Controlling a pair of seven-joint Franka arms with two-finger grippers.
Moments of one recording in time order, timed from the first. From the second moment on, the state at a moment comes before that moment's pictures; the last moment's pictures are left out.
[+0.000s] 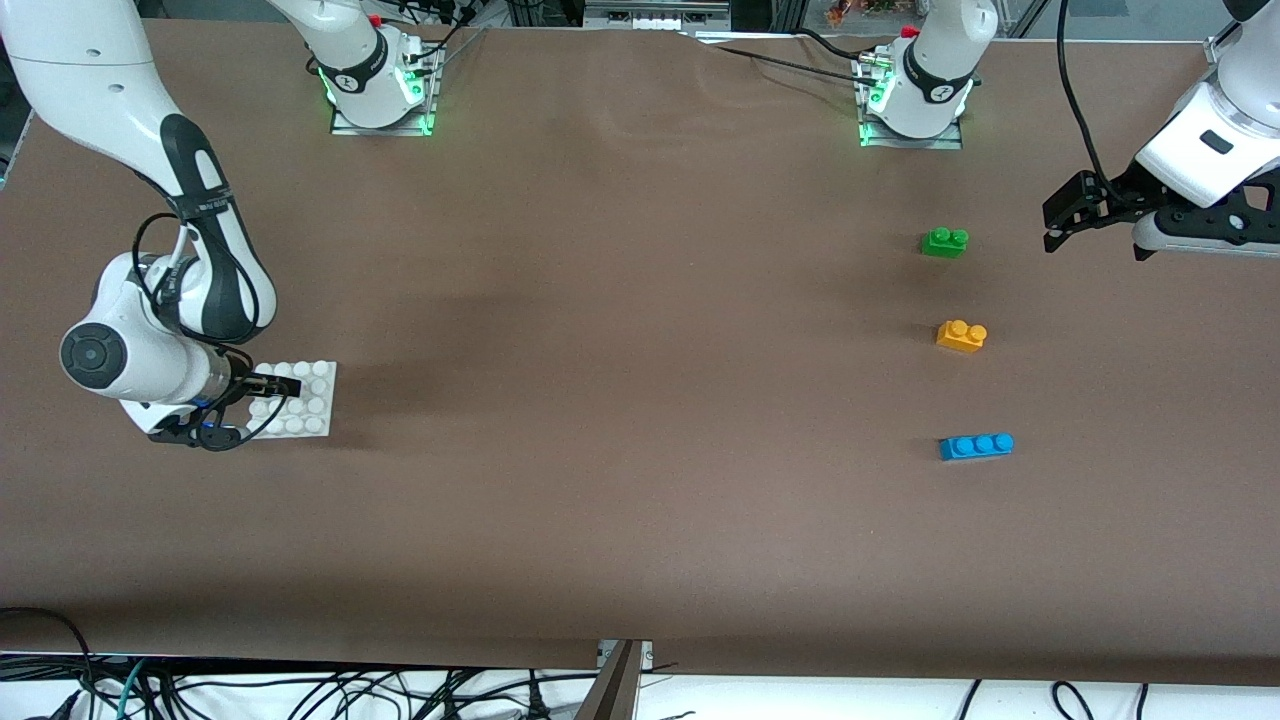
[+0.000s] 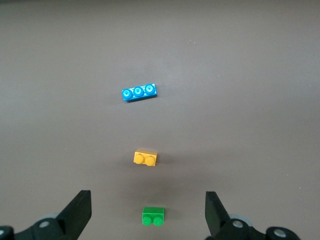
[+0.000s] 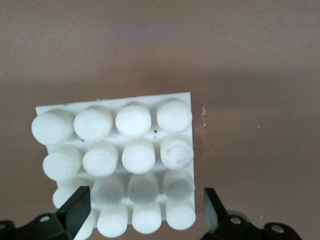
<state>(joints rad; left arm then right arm) -0.01 -0.11 -0.07 -1.77 0.02 1.72 0.00 -0.01 0.59 -0.10 -1.83 -0.04 2.28 -0.04</state>
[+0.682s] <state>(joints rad) -0.01 -0.11 -0.07 -1.77 0.02 1.72 0.00 0.00 0.61 -0.09 -1.84 -0.04 2.32 -0.06</state>
